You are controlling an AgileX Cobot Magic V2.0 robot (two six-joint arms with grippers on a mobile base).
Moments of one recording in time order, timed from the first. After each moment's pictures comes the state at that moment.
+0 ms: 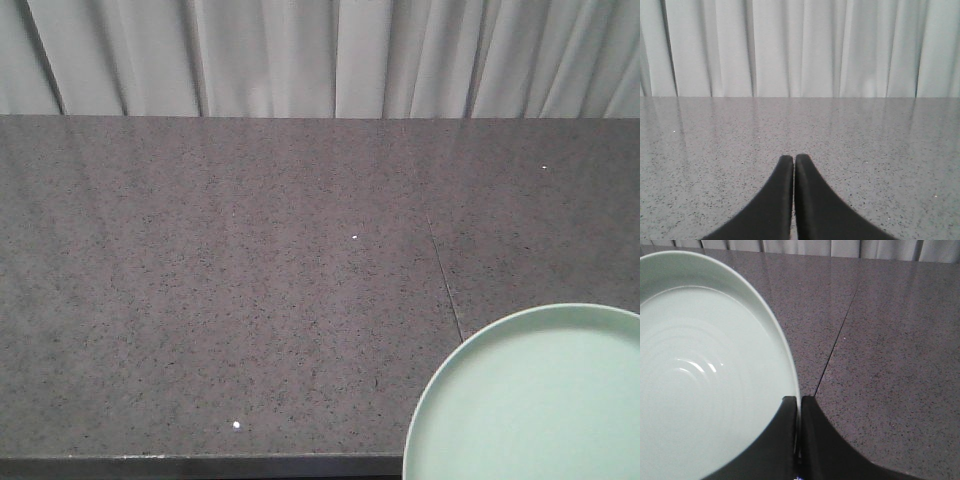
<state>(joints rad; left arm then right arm) 0.07 -0.01 0.03 0.04 0.05 -0.10 0.21 0.17 -0.62 0.18 0.91 -0.05</state>
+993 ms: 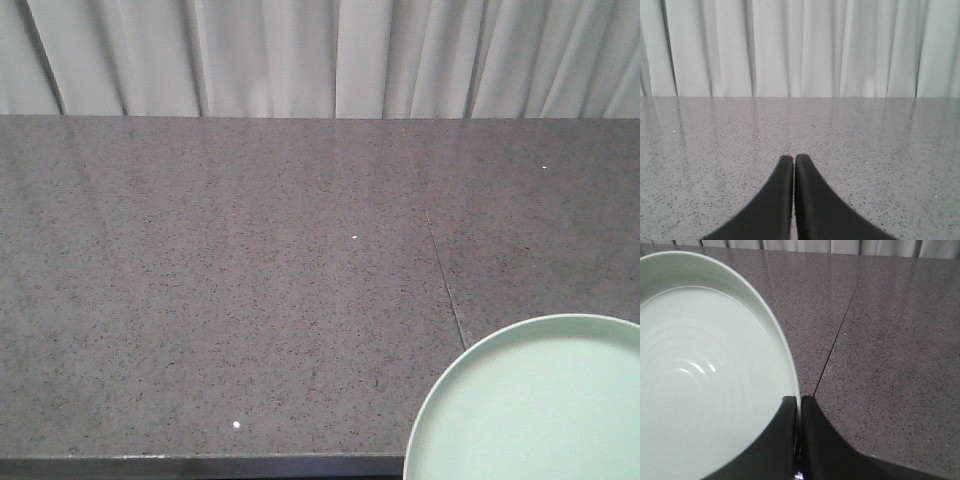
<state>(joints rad) 0.07 -0.01 0.03 0.04 0.05 -0.10 0.21 0.16 -0.61 0.18 0.93 -0.04</state>
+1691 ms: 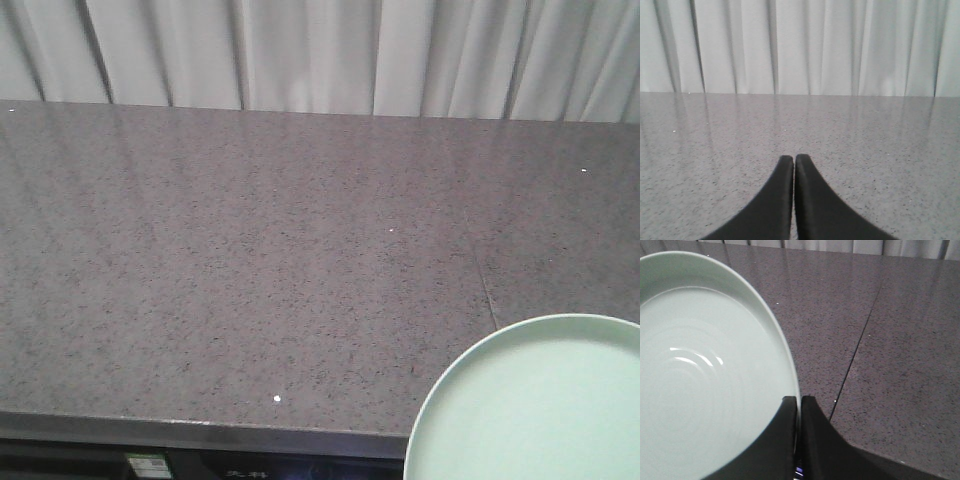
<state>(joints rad) 0.07 -0.01 0.03 0.04 0.05 -0.10 0.21 0.16 -0.61 0.18 0.93 -0.04</state>
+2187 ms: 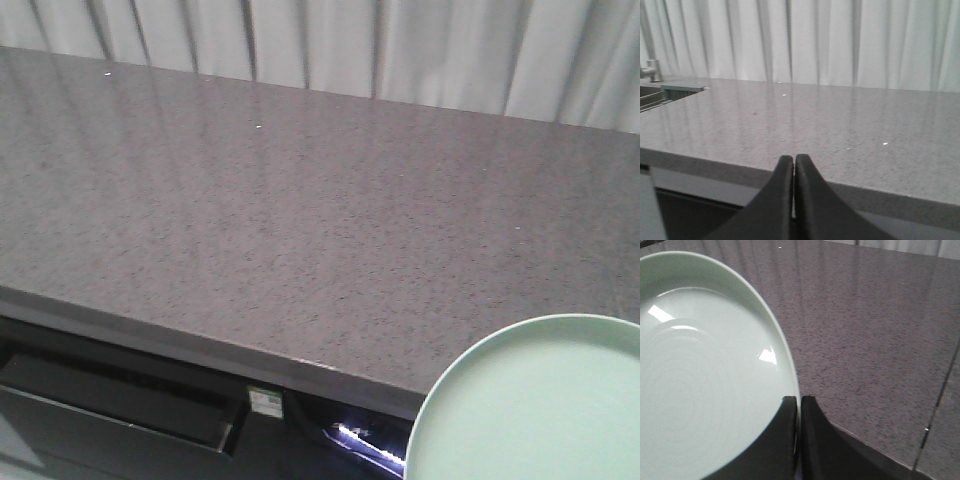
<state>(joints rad) 0.07 -0.01 0.03 0.04 0.05 -0.10 0.21 0.16 -0.61 0.18 0.93 -0.04</state>
